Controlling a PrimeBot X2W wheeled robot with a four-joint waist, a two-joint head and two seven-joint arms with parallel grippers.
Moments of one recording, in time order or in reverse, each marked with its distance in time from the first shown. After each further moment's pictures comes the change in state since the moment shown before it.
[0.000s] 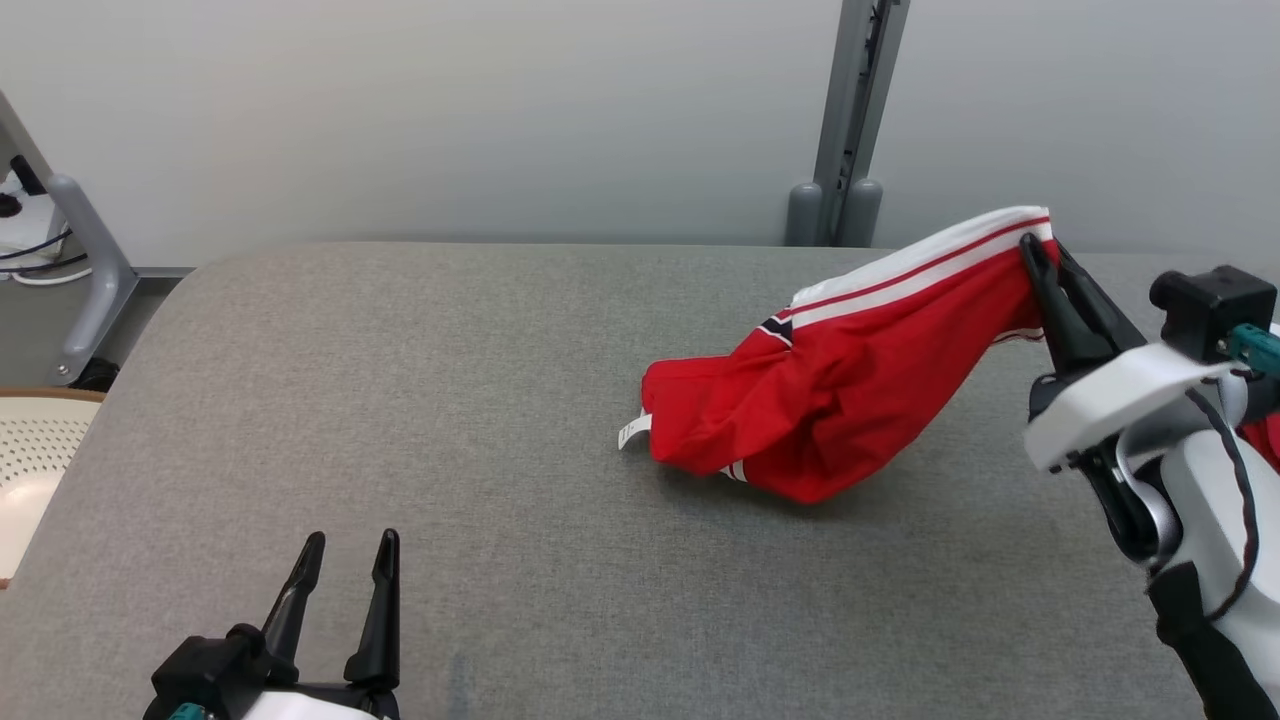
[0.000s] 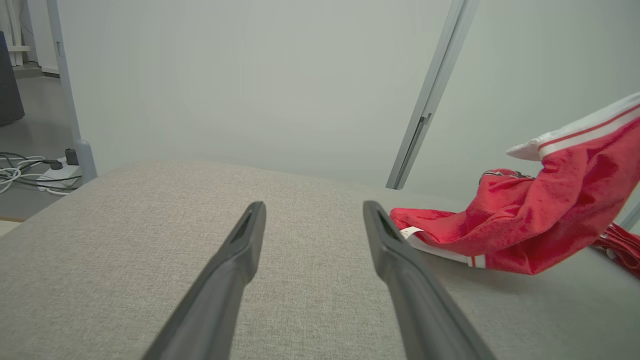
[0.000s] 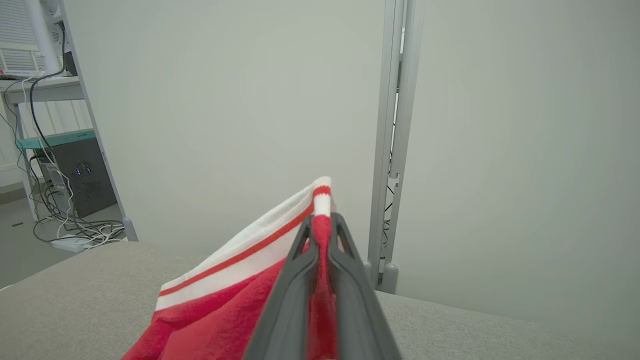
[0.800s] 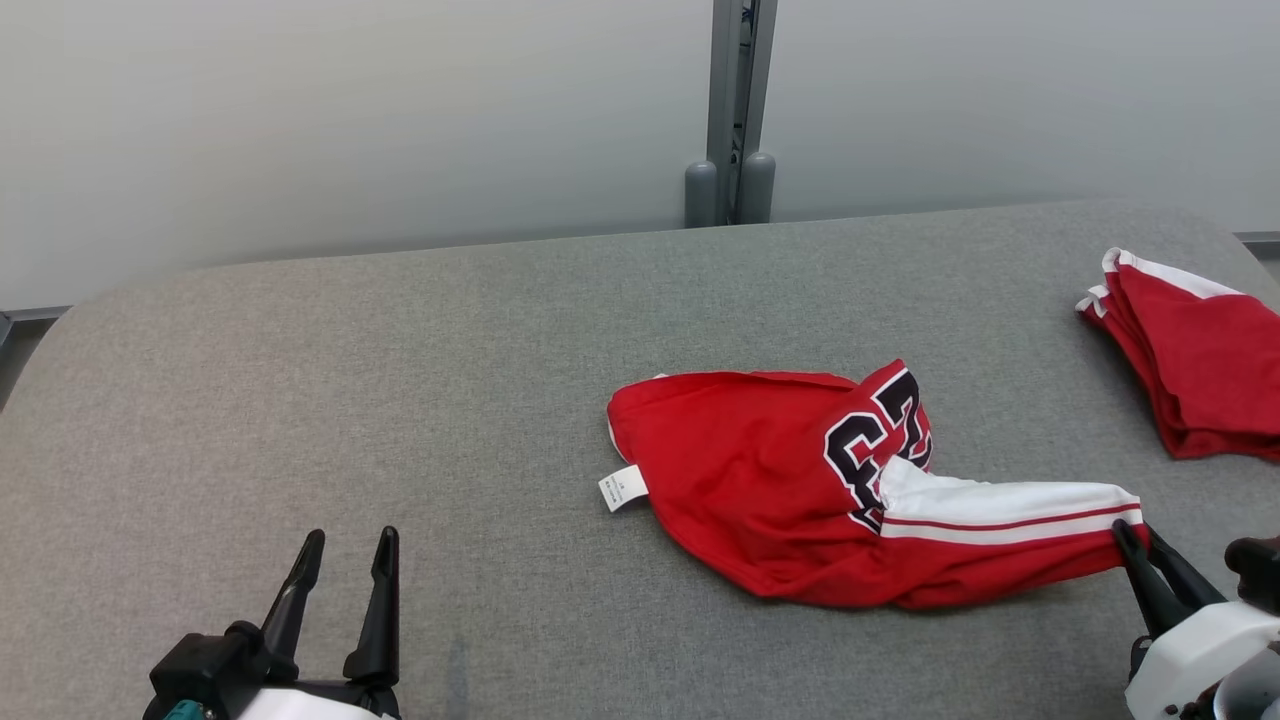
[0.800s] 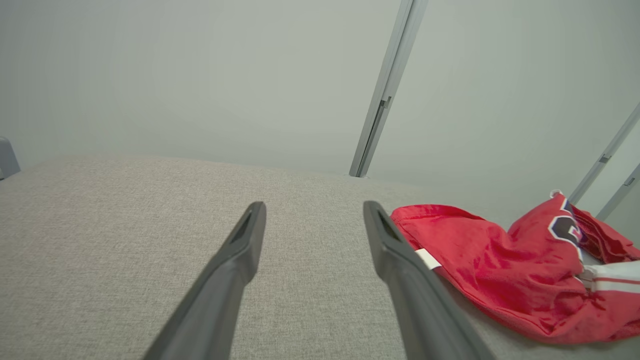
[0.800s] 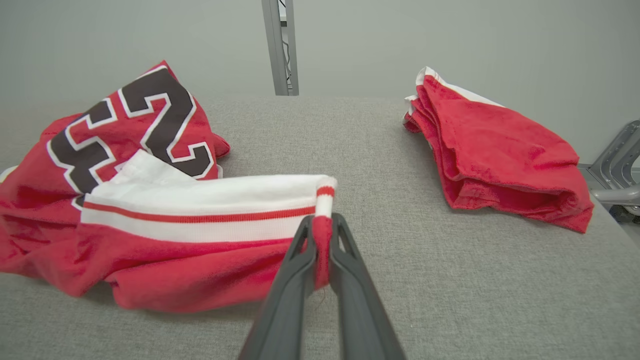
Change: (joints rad) left arm -0.003 -0.005 0.005 0.005 -0.006 -0.006 0.000; right arm 0.437 -0.130 -0.073 -0.041 0.035 0.000 0.018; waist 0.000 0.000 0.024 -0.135
